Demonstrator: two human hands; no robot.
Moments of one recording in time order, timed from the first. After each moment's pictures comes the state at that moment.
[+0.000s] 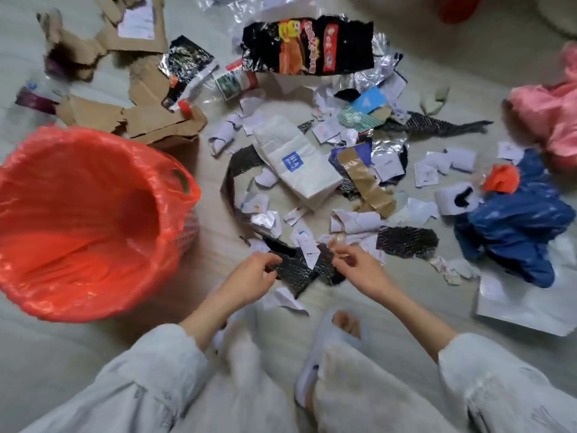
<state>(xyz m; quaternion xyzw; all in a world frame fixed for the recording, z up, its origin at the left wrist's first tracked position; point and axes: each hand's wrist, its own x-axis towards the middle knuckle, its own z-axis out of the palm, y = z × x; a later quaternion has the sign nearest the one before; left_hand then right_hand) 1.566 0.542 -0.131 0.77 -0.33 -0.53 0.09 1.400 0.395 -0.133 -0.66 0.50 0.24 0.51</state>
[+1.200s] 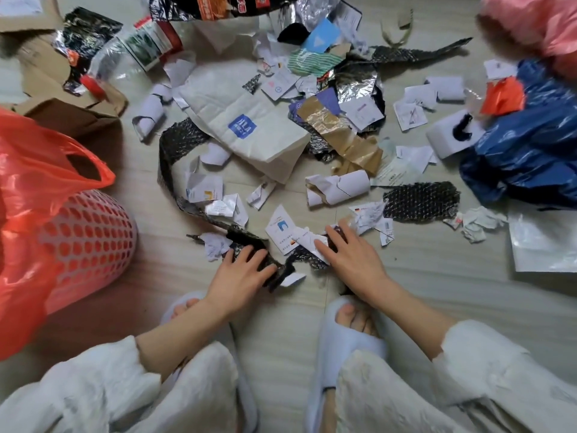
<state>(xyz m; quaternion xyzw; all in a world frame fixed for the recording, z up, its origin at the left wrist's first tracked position) 1.530 0.571 -0.287 0.66 -0.72 -0.17 -0.10 1.337 0.428 -0.284 -0.94 0.24 0.21 0.07</state>
